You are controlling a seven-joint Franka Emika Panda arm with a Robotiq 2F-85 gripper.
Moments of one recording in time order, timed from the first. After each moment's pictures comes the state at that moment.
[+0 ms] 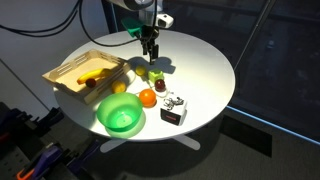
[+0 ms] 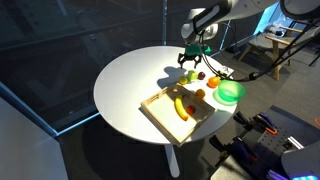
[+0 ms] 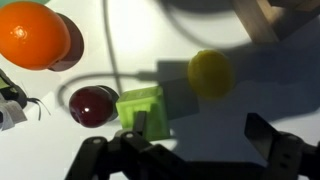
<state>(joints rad) -0.08 0.78 -0.10 -1.53 0.14 2.21 0.36</state>
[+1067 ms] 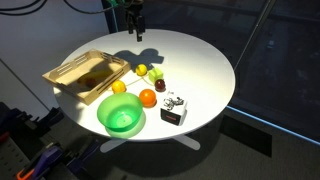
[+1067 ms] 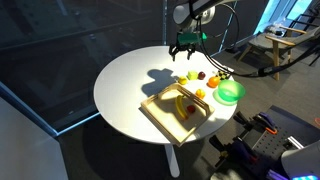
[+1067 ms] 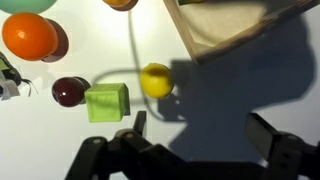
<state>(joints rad) 0.04 0.62 -0.10 -1.57 0.10 2.13 0.36</state>
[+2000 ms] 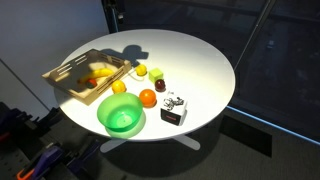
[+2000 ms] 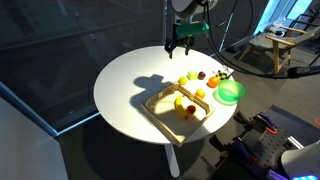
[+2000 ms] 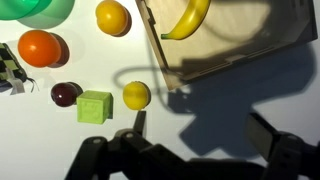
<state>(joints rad) 0.12 0.41 -0.07 -1.73 0.02 2.09 0.37</state>
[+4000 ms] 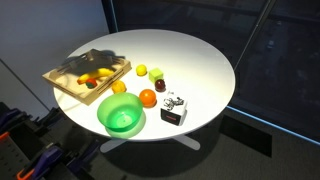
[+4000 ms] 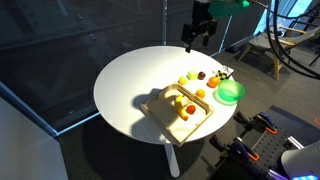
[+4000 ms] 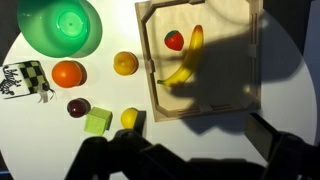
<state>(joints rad) 0.13 -0.08 0.02 -2.11 -0.02 2.02 0.27</state>
